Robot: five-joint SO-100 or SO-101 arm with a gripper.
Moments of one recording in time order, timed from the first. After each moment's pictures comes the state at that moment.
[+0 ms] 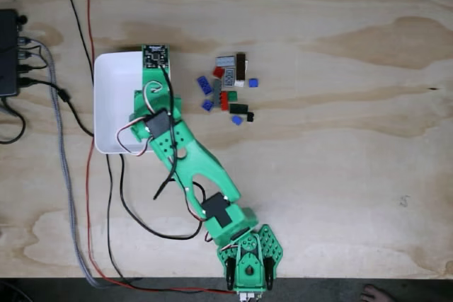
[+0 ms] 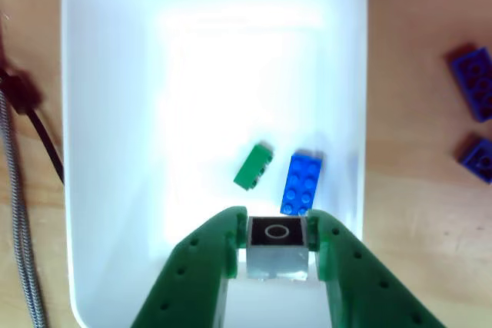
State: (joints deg) arm -37.3 81.8 66.2 79.2 -53.1
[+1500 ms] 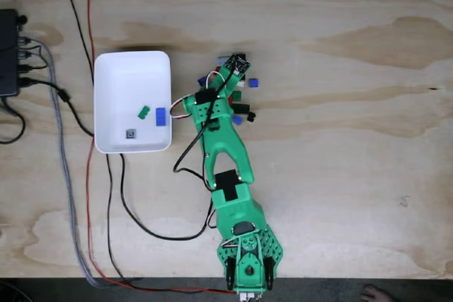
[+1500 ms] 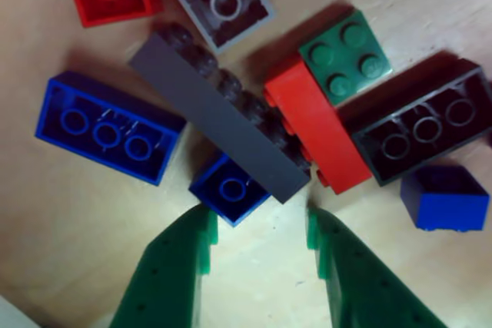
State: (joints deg) arm -17.1 74.2 95.5 59.6 -35.9
